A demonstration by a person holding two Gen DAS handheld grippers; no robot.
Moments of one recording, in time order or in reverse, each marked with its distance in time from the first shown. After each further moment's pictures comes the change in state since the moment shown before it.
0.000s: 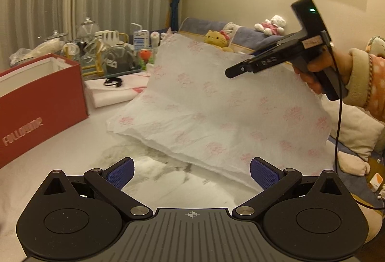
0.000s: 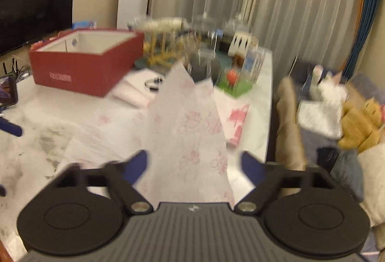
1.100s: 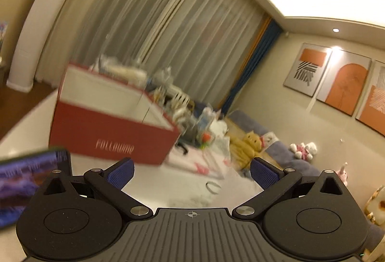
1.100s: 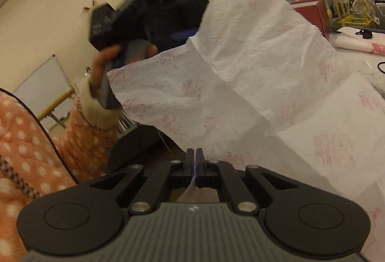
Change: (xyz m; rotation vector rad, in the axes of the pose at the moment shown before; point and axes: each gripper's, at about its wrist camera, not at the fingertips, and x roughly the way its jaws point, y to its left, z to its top) left arm -0.130 0.094 -0.020 -0.478 -0.428 0.075; right arm -0.026 0.177 -0.129 -0.010 0.008 0.809
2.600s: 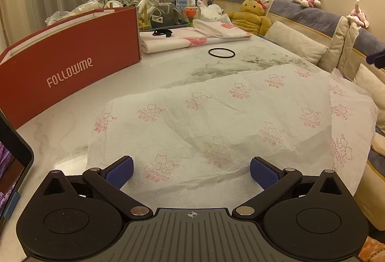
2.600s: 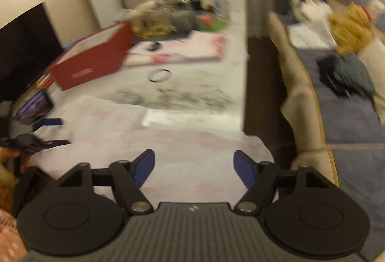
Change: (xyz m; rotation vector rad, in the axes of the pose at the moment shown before) left arm 0.096 -0.039 -0.103 0.485 0.550 0.123; right arm -0.198 -0.053 0.009 0.282 -0.052 -0.711
